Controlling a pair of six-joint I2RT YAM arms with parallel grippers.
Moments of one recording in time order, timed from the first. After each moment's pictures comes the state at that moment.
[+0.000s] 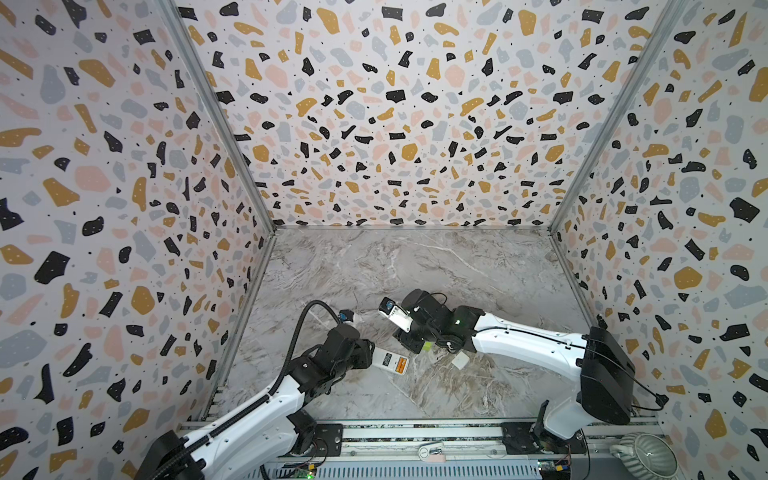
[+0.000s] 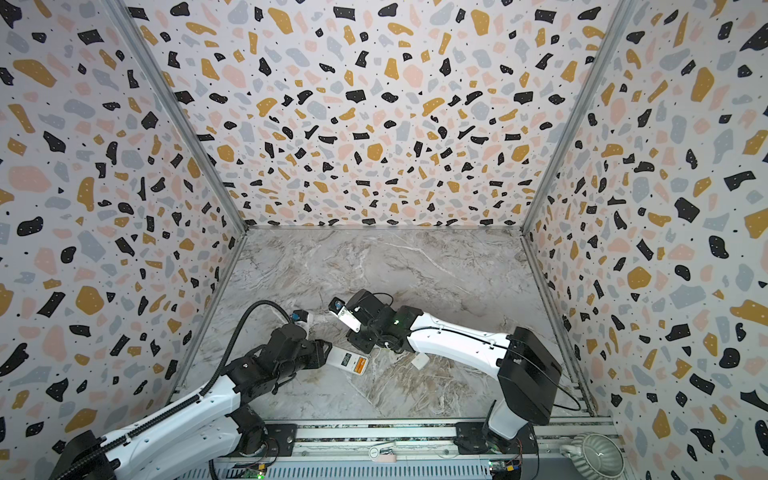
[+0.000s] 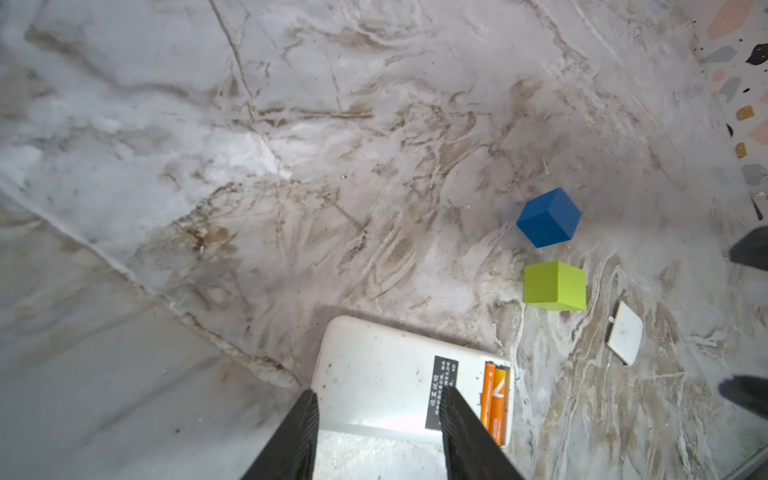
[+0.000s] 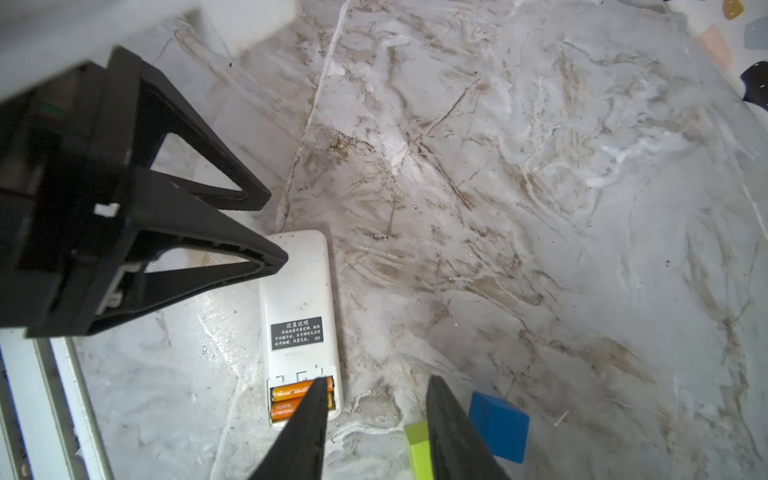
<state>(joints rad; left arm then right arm) -0.66 0.85 0.40 -0.32 -0.07 -0.64 1.05 1.57 1.17 -0.45 0.03 -0.10</state>
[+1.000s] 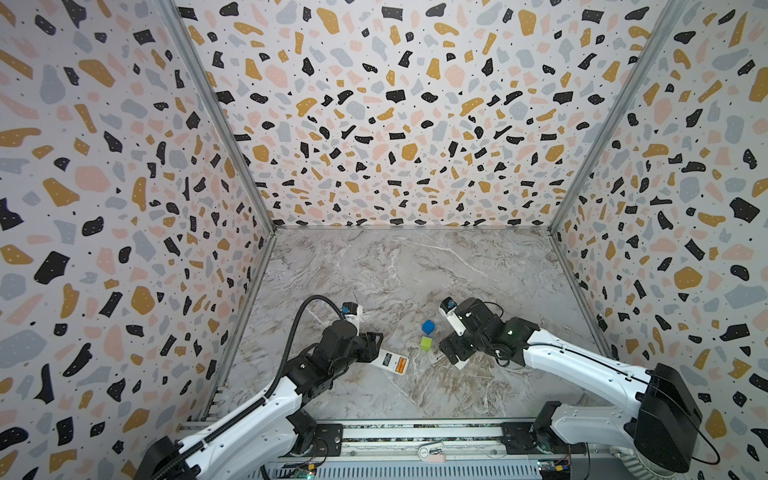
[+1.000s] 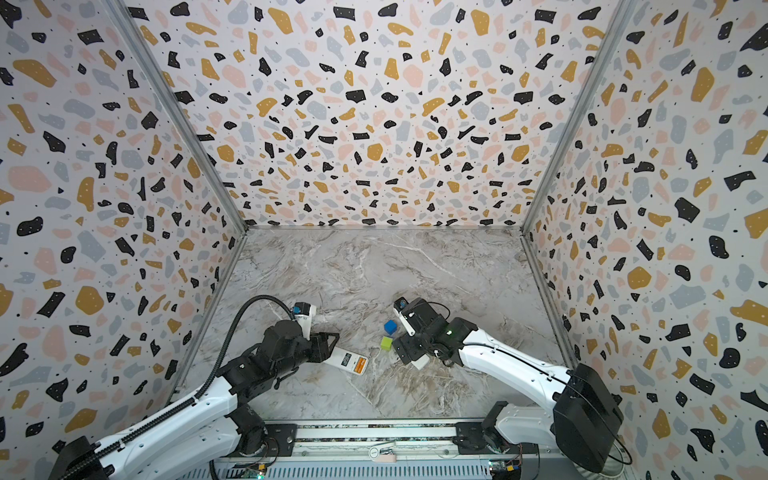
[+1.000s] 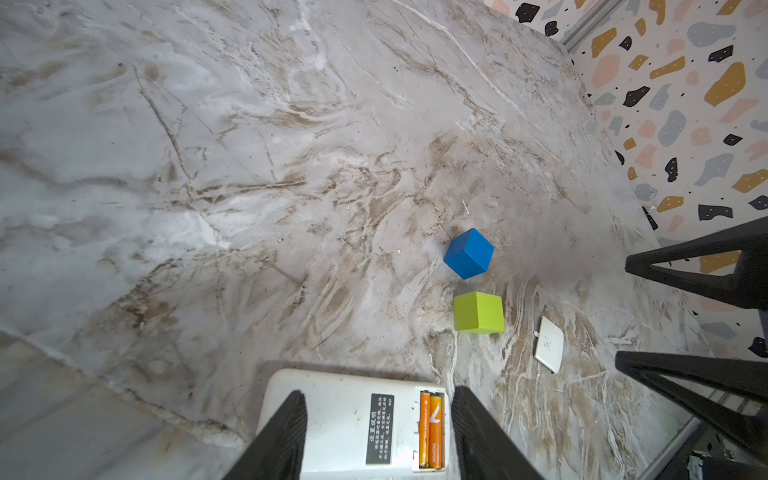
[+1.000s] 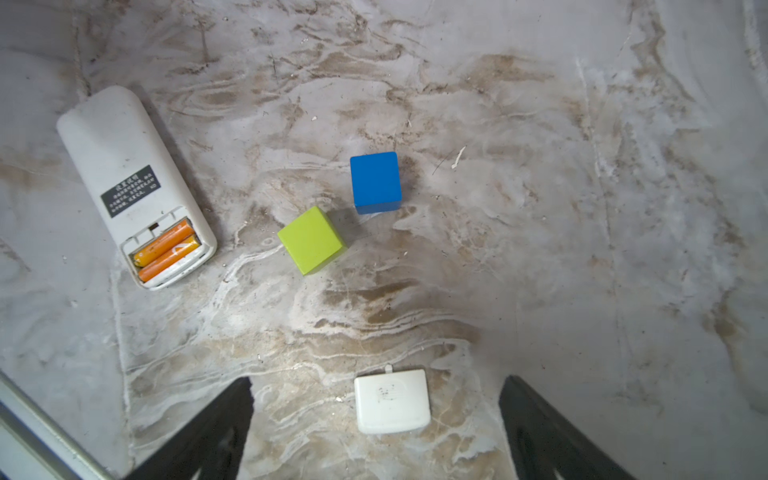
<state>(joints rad) -0.66 0.82 0.41 -0.20 -0.01 -0.60 0.84 1.23 0.82 -0.58 0.05 0.14</state>
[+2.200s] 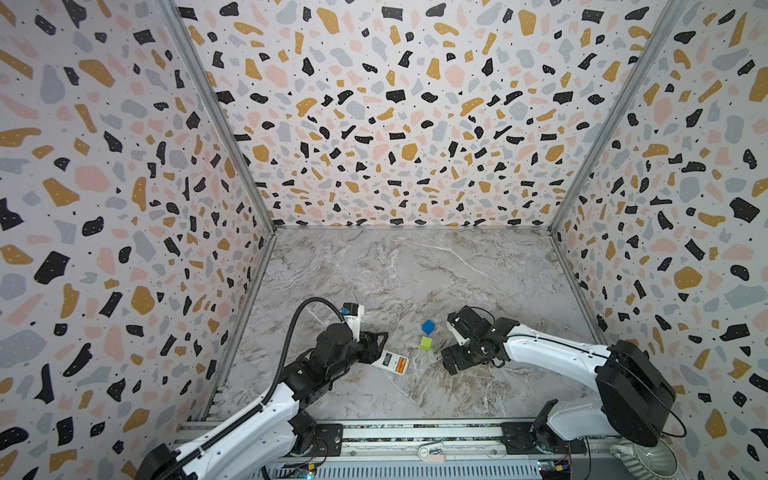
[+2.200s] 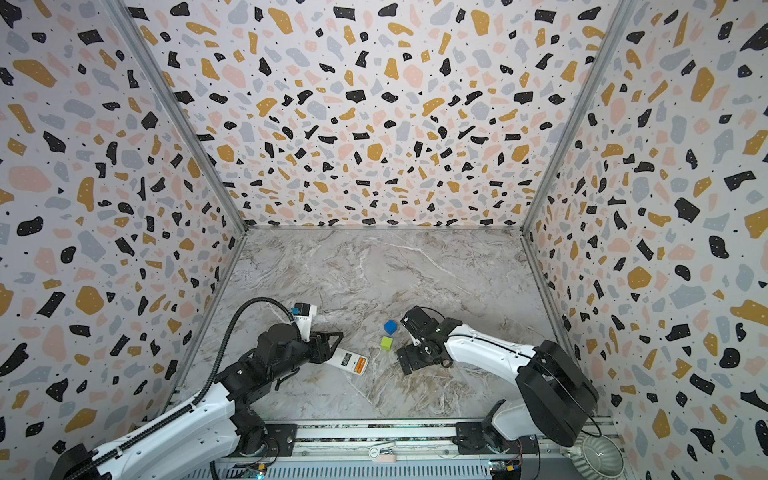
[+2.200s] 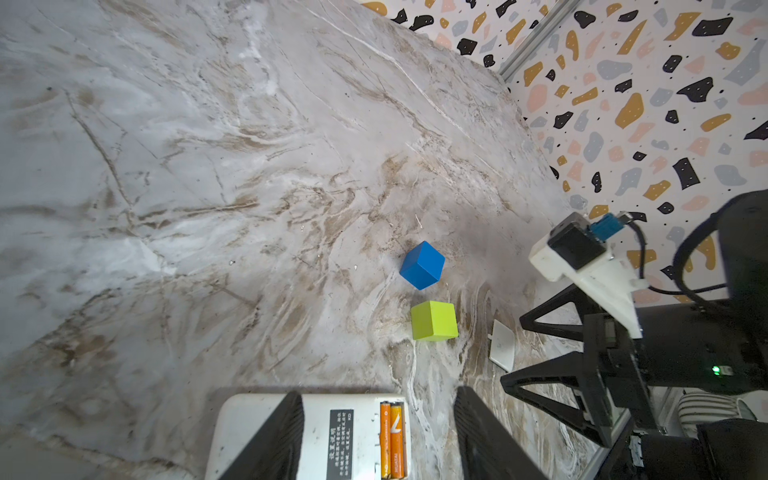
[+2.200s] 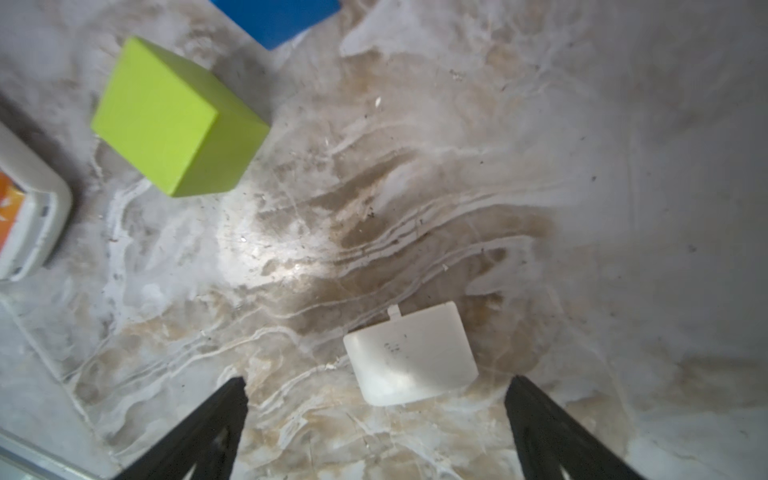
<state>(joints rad) -0.66 0.77 0.35 -0.09 0.06 -0.60 0.80 1.42 0.76 -0.63 -0.04 0.38</state>
